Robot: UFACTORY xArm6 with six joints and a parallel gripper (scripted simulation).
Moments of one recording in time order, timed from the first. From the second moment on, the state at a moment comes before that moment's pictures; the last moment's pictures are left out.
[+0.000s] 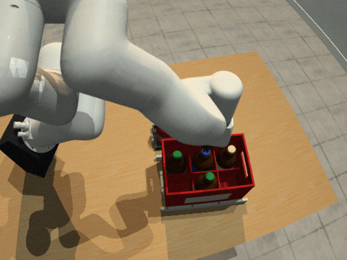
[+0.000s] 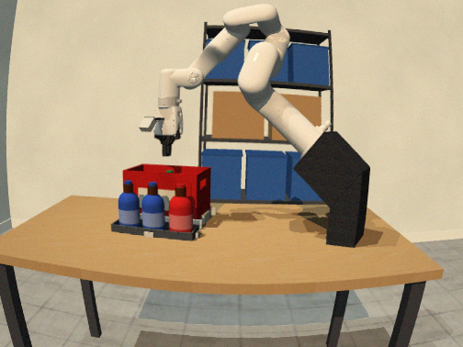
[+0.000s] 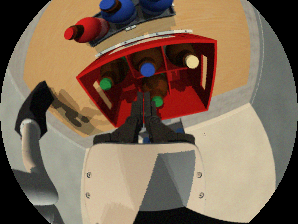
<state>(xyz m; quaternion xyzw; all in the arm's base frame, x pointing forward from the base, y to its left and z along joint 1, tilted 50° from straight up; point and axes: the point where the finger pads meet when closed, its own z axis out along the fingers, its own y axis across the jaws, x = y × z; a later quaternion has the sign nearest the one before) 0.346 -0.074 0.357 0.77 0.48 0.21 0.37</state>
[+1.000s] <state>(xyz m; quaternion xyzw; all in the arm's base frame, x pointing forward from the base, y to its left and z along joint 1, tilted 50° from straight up) 0.362 -0.003 0.333 0.62 0.66 0.11 0.41</state>
